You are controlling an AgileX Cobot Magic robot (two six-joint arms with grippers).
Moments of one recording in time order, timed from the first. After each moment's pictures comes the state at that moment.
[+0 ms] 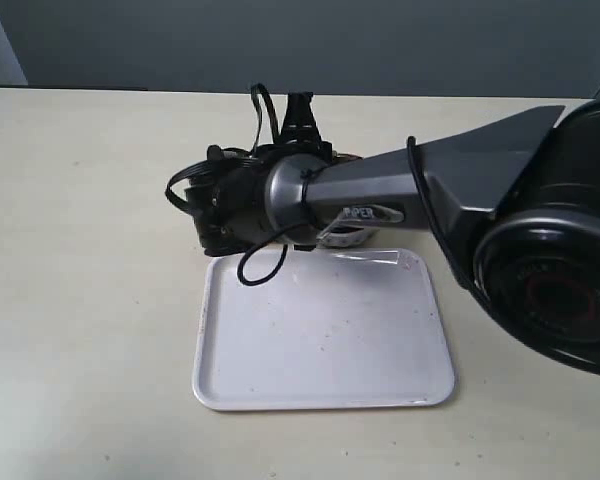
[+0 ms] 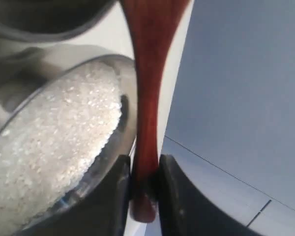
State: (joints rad) left arm -0.10 0.00 0.00 -0.14 0.24 0.06; right arm 1.06 2.29 -1.59 -1.25 1.14 0.21
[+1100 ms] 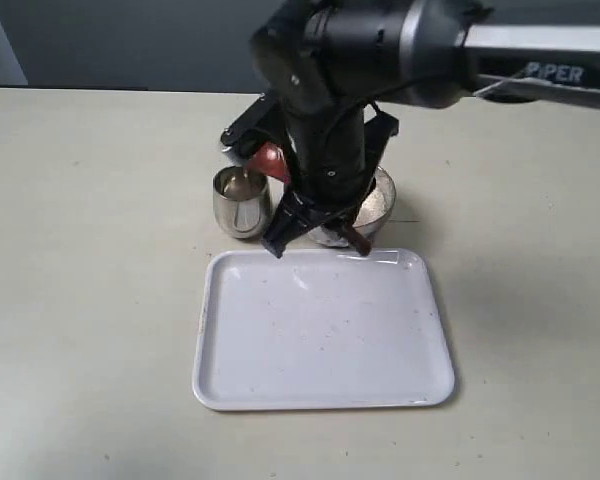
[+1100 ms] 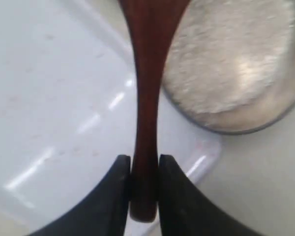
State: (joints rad) left arm -0.10 0.00 0.00 -0.13 0.24 0.06; right arm 0.92 1.99 -1.58 -0.25 1.18 0.01
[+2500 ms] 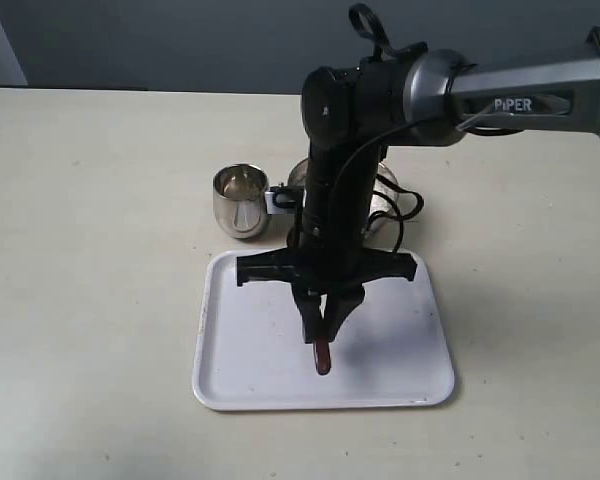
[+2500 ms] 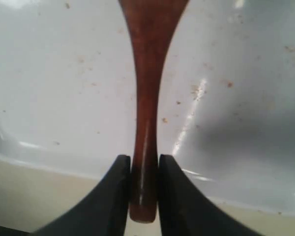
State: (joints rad) left arm -0.10 0.00 0.00 -0.13 0.23 0.06; right arm 0.81 2.10 -1.47 0.30 1.23 0.36
